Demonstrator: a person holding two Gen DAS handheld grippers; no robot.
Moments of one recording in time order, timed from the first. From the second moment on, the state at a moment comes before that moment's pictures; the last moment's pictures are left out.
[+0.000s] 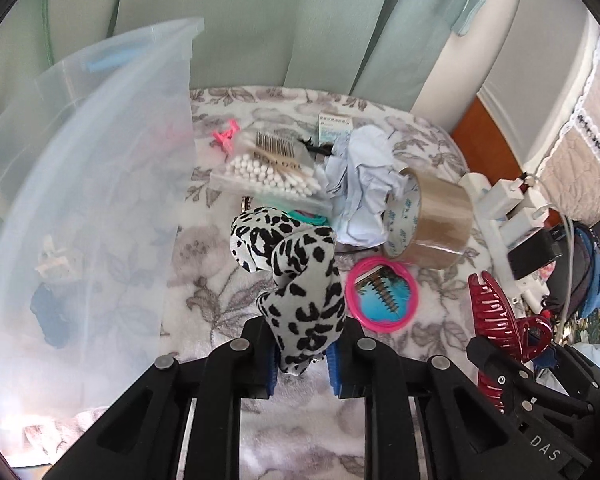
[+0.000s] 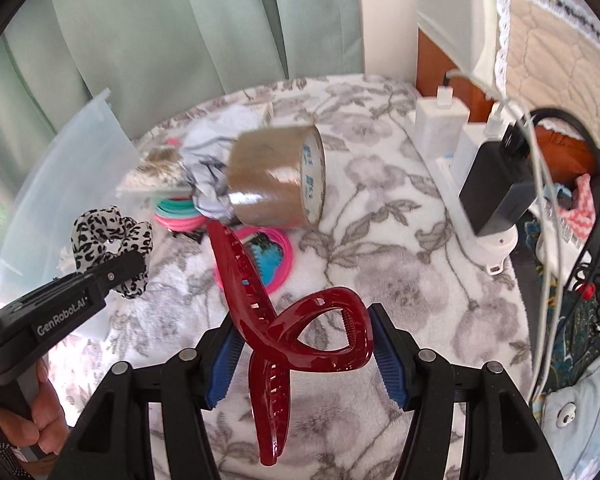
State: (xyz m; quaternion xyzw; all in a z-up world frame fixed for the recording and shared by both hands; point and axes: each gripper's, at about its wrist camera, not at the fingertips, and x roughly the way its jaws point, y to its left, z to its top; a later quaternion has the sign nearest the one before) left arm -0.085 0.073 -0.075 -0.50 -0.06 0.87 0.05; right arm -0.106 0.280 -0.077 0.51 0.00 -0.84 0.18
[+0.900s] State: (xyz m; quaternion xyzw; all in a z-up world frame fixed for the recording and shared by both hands) left arm -0.035 0.044 0.066 -0.33 -0.08 0.94 0.08; right arm -0.086 0.254 0.059 0.37 -0.04 -0.90 0.23
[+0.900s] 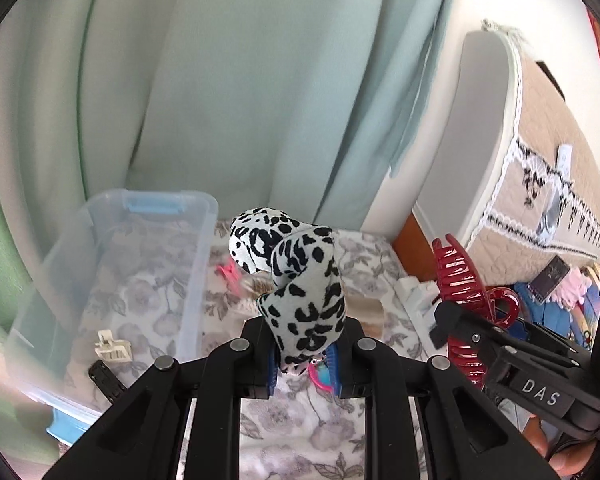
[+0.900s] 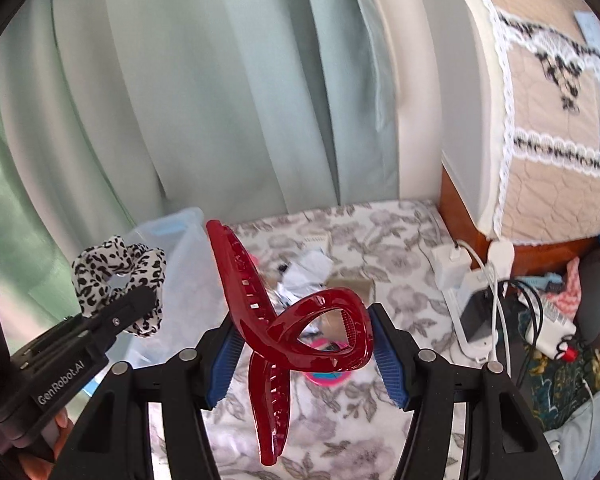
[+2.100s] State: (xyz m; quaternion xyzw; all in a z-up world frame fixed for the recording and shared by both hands) left arm -0.002 -0.079 0.096 -0.25 -0.15 0.96 -0.04; right arm -0.037 0.122 0.140 0.30 0.01 -0.89 0.35
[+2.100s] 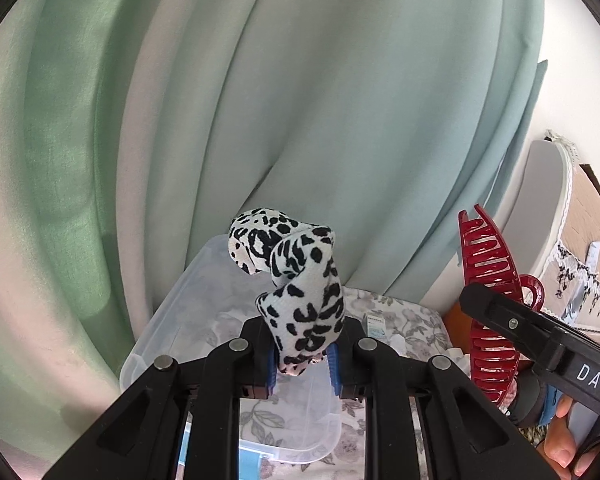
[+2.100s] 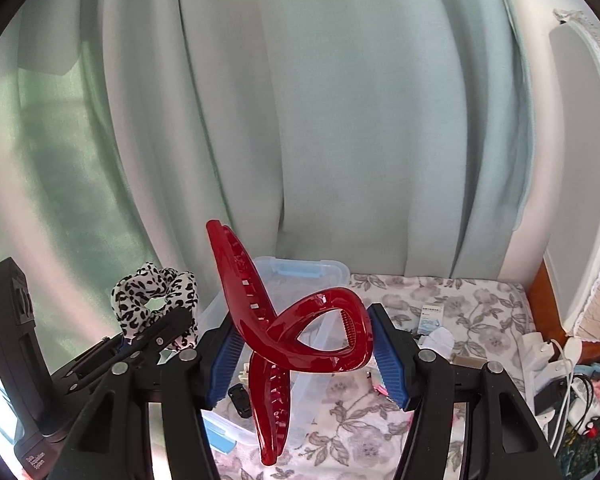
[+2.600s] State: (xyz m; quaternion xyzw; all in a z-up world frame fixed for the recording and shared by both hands) left arm -0.010 -0.110 0.073 -0.27 -0.18 0.94 -0.06; right arm -0.038 0.080 0.124 0.31 0.04 -0.87 0.37
